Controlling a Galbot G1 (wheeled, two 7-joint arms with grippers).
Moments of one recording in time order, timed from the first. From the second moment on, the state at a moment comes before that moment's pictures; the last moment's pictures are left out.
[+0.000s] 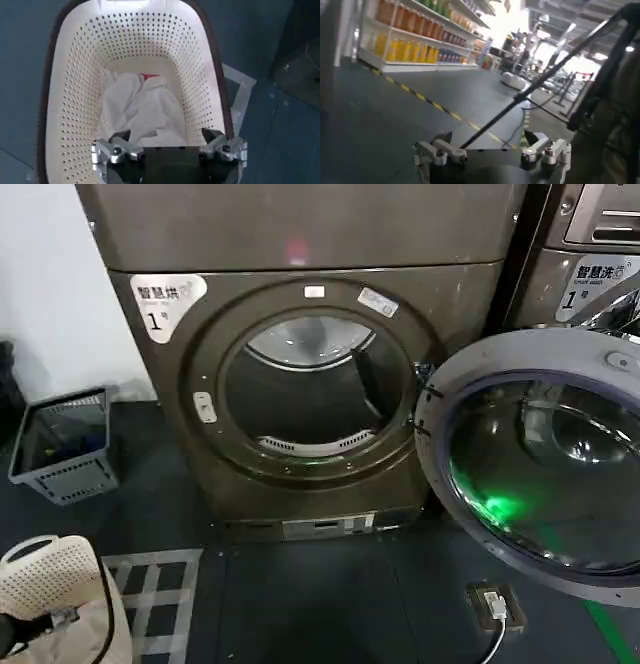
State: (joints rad) left arm 1.79 -0.54 -0.98 -1.85 -1.85 0.74 -0.79; right arm -1.96 1.59 1.88 1.87 0.48 -0.17 -0.04
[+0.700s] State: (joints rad) left arm 1.79 -0.54 -0.98 -1.85 -1.86 0.74 -0.79; right arm -1.94 1.59 1.89 1.87 0.49 -0.19 -0.01
